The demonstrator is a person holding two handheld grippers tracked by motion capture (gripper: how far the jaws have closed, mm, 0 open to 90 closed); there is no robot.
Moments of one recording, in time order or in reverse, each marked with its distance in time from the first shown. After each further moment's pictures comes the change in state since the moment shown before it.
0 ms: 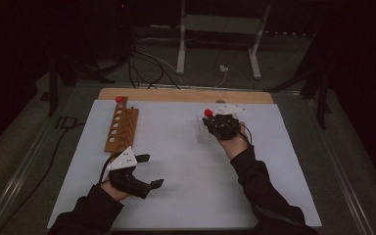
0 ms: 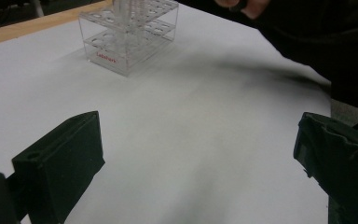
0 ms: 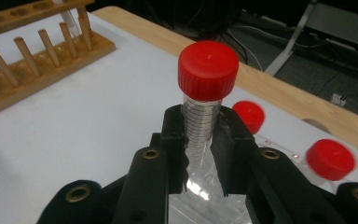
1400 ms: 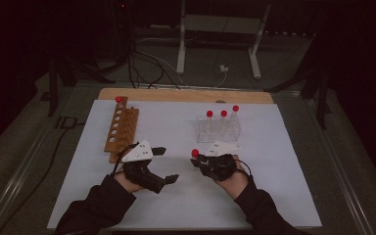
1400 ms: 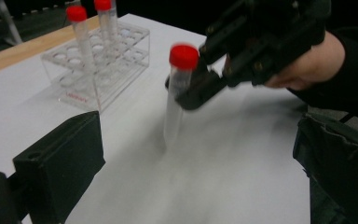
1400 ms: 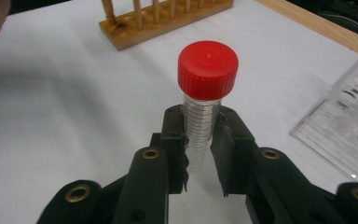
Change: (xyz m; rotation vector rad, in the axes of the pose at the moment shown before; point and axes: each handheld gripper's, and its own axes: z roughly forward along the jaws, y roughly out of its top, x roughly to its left) left arm -0.015 0.046 0.023 -0.015 -0.070 0.073; right arm 0.078 -0.051 -0.053 0.065 0.270 -0.123
